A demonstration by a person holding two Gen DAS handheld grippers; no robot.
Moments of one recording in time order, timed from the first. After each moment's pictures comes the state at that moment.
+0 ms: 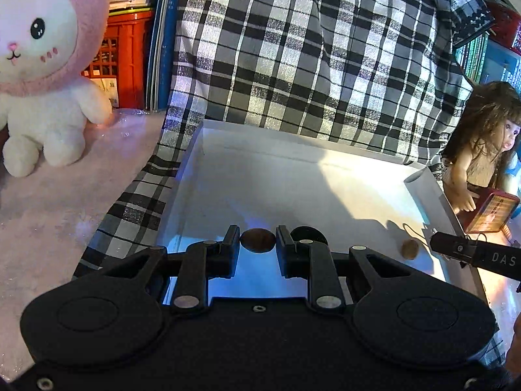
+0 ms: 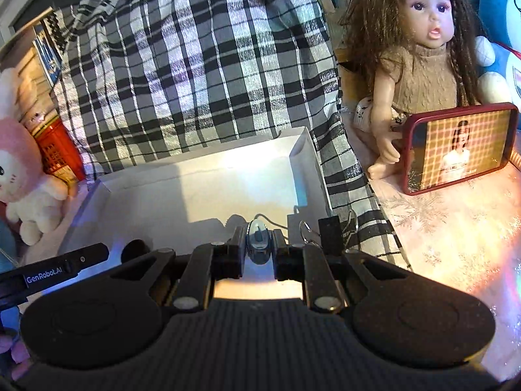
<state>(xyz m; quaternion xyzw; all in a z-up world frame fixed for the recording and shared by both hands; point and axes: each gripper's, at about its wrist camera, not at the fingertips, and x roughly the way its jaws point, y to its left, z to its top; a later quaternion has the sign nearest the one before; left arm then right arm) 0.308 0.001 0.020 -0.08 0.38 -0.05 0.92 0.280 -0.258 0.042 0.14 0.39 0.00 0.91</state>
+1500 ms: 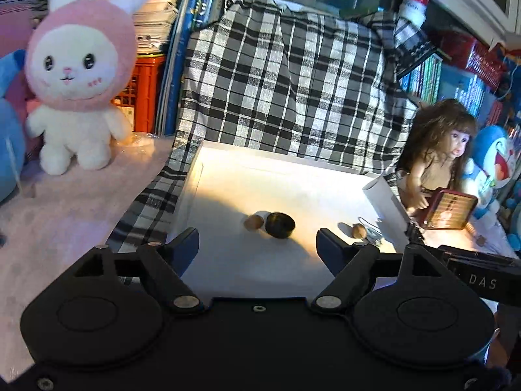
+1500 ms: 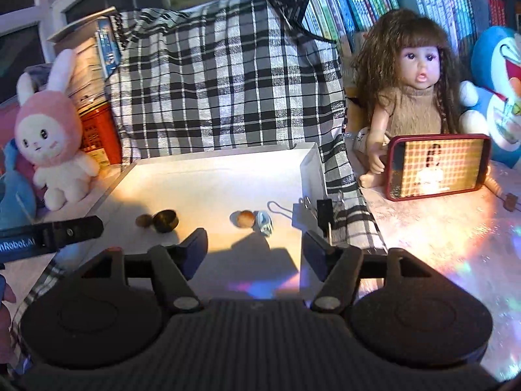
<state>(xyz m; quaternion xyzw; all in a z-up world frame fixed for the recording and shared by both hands) 0.204 0.010 0.053 -0.09 0.30 -0.07 0.95 0.192 -0.241 0.063 0.08 0.31 0.03 0.95</state>
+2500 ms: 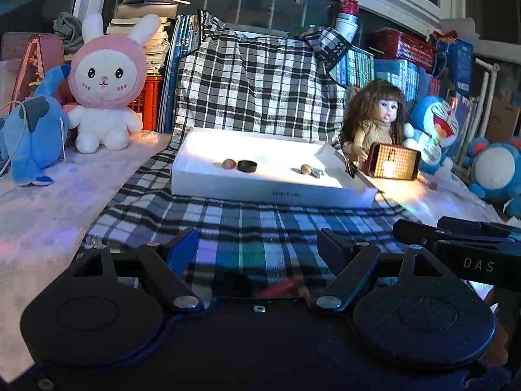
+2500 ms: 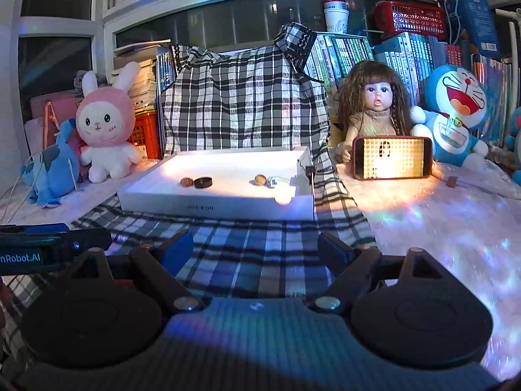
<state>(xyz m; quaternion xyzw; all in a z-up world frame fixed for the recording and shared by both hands) 0.002 -0.003 0.024 -0.04 0.23 -0.10 0.97 0.010 -0.222 0.046 0.03 0.21 0.04 0.98</state>
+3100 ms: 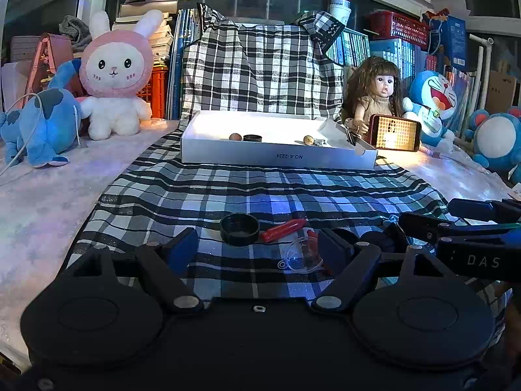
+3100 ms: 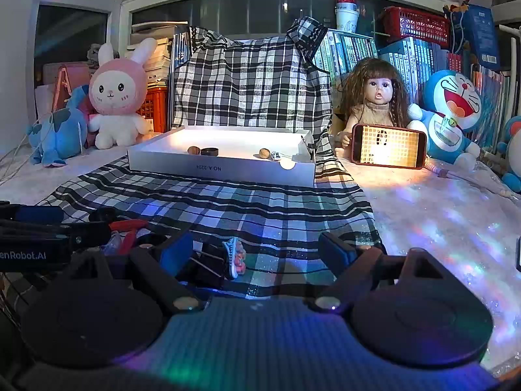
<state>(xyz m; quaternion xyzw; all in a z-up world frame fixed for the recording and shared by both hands) -0.038 -0.003 -0.006 -0.01 0.23 -0.09 0.97 -0.028 -0.208 0.023 -0.01 0.21 0.03 0.98</state>
